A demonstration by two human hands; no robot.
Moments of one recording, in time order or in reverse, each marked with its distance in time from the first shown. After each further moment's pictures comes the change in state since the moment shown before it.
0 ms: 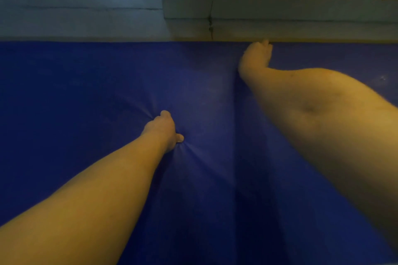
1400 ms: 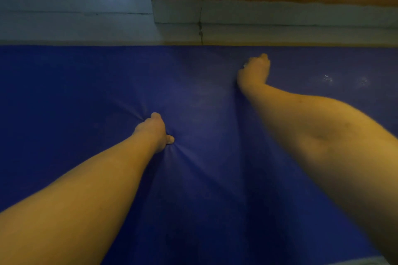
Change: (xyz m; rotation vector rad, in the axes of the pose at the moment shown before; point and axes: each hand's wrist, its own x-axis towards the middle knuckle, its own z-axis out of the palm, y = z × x) left_hand -0.003 0.001 -0.003 0.019 -0.010 0.002; right_hand -0.029 0.033 -0.015 0.184 -0.019 0.082
